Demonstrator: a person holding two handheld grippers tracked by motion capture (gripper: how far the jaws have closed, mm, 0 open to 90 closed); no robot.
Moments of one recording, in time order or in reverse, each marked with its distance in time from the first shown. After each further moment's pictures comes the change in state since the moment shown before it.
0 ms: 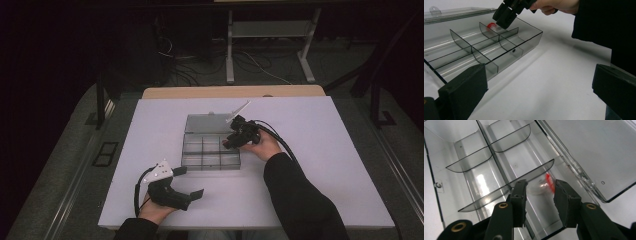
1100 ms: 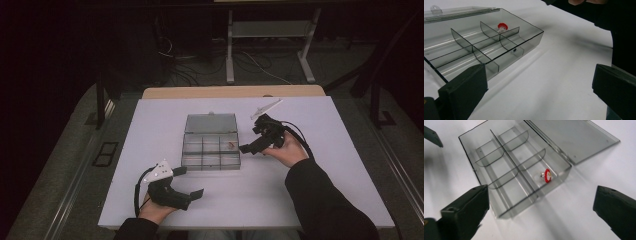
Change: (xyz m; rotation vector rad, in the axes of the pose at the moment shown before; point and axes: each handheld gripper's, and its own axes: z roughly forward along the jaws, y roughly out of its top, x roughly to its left) left arm 0.001 -0.001 0.000 0.002 0.005 -0.002; right arm 0.007 -0.039 -0.072 -0.118 -0.011 0.107
